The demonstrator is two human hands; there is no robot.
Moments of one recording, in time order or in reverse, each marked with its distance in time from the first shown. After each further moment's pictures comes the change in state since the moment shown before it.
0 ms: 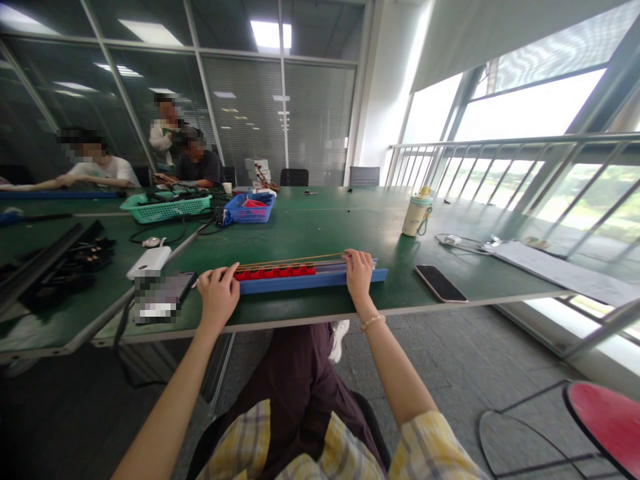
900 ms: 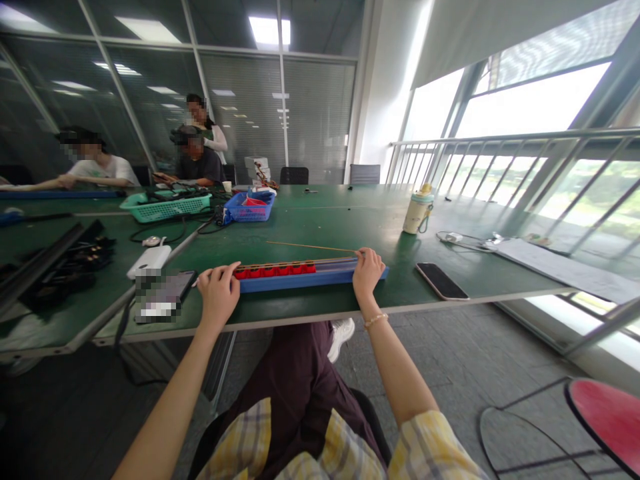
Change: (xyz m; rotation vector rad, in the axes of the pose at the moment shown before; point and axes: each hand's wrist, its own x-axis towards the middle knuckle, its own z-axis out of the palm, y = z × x) left_hand 0.000 0.002 -0.002 -0.025 -0.021 -0.011; right_hand -0.001 0.001 -0.007 -0.126 0.099 0.243
